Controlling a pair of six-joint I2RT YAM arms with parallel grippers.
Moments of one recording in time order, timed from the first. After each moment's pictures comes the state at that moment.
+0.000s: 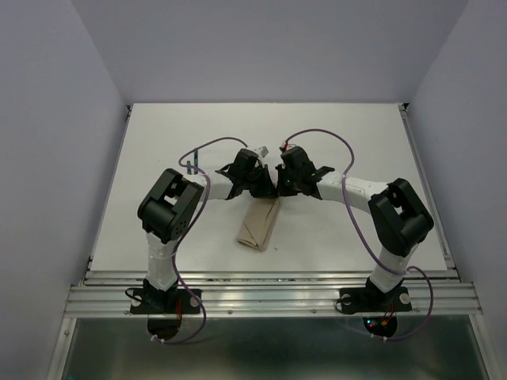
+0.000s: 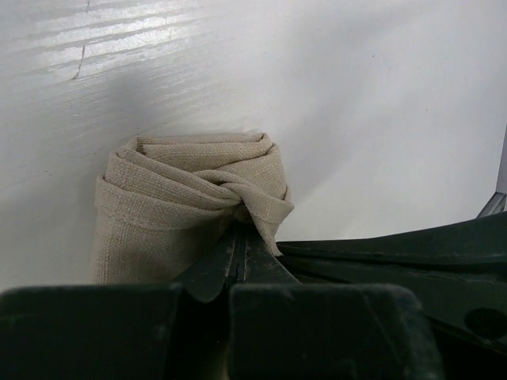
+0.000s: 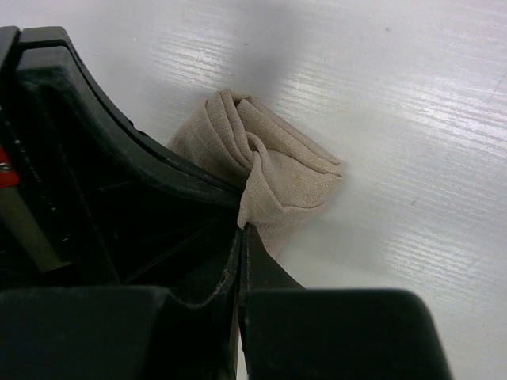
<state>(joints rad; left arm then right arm) -0.61 1.95 1.10 0.13 0.36 -0.68 0.63 1.77 1.12 -0.18 -0.01 0.47</state>
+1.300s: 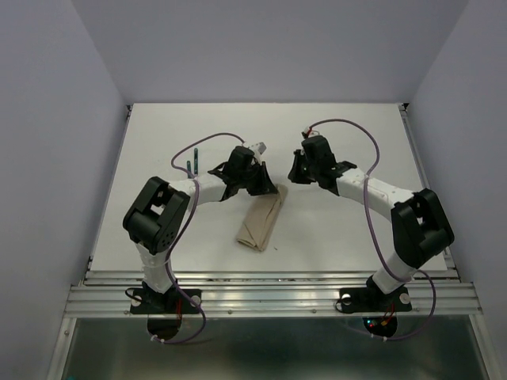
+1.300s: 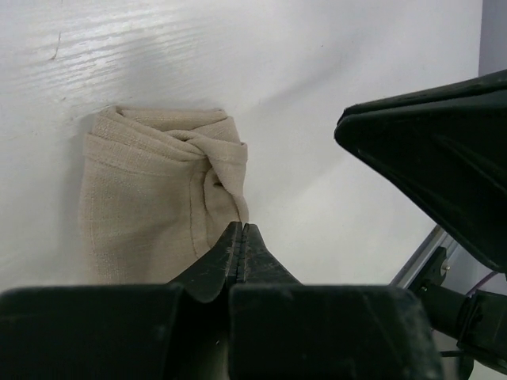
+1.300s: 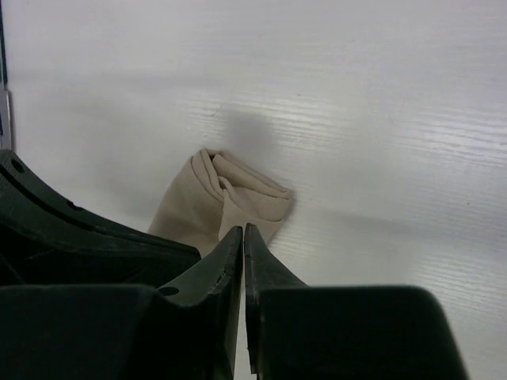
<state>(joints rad) -0.61 1.82 1.05 0.10 0.37 -0.68 0.52 1.63 1.09 -0.17 0.03 0.51</state>
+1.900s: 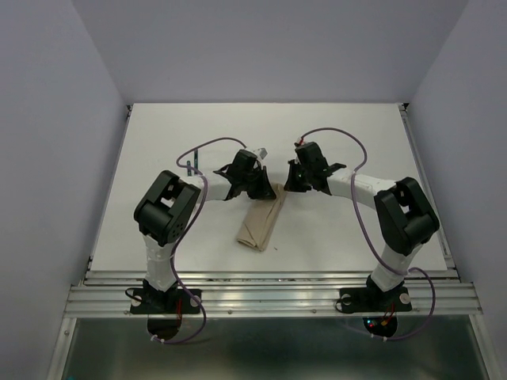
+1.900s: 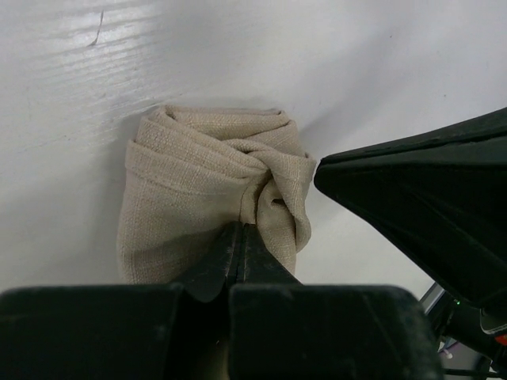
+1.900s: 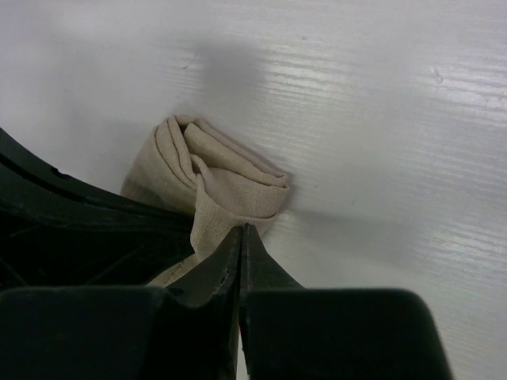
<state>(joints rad) -0.61 1.92 1.07 0.08 0.35 -0.65 0.52 1.76 1.09 -0.17 -0.08 0.52</state>
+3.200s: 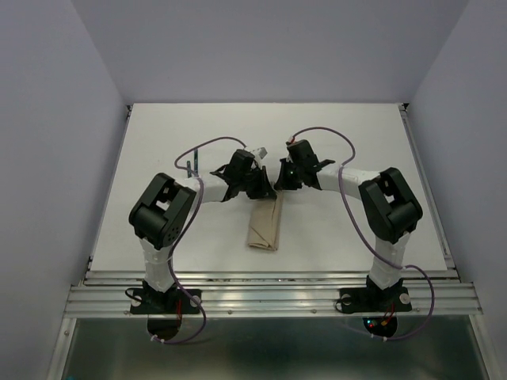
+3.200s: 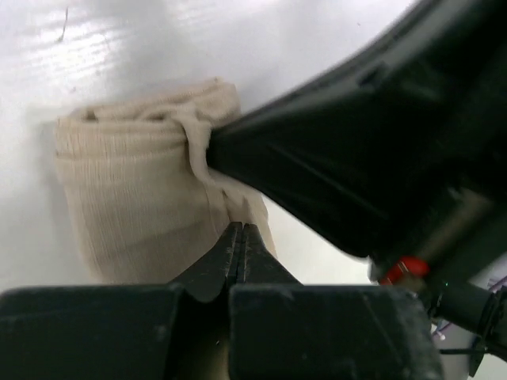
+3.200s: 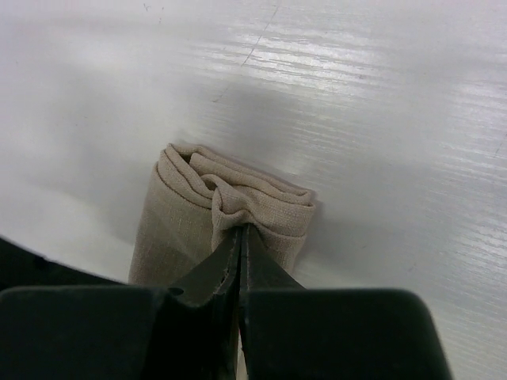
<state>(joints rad) -0.60 1.92 1.08 0.11 0.40 -0.64 0.53 1.91 1.20 -0.14 -0.11 0.56</state>
